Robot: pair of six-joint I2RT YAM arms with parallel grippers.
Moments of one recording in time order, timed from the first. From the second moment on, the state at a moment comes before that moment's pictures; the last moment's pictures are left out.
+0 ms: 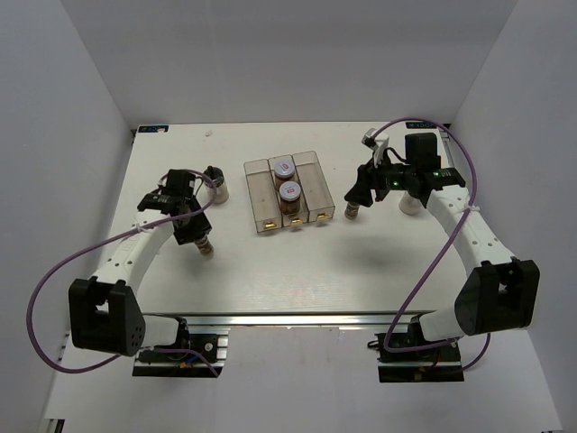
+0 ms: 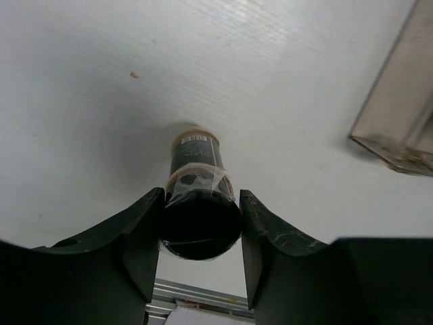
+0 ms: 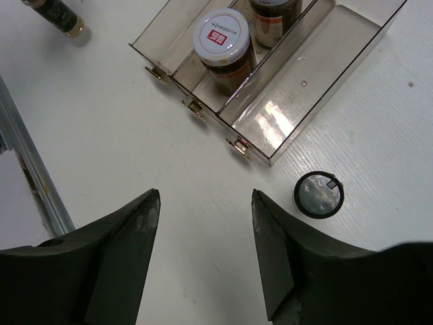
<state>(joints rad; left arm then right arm) -0.16 1.31 0.99 -0.82 -0.16 -0.62 0.19 1.42 1.23 -0.55 -0.79 -0.32</state>
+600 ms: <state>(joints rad) -0.40 1.45 1.47 -0.87 -0.09 -0.56 0.19 1.42 1.23 -0.55 -0.79 -0.32</state>
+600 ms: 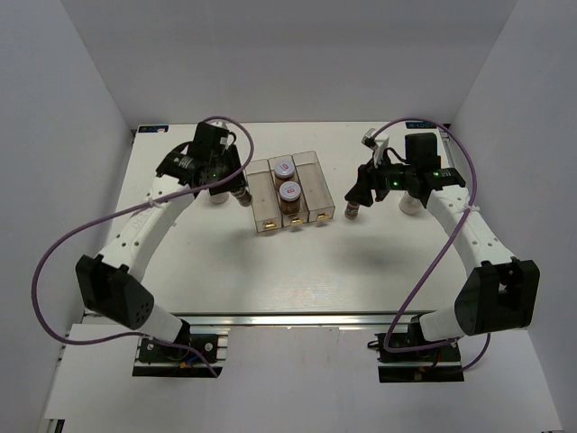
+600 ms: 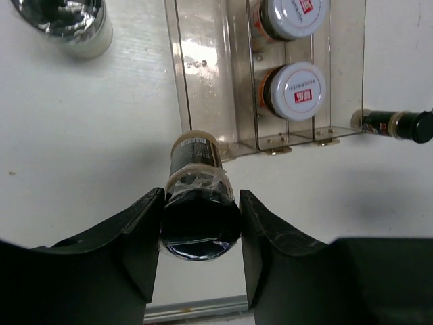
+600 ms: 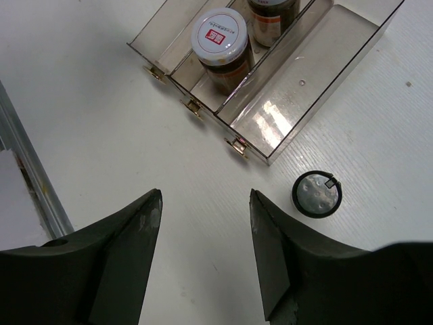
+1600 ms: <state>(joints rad) -0.40 2.13 2.08 -0.84 -0.15 -0.38 0.18 1.41 1.21 -0.53 -0.76 -0.32</state>
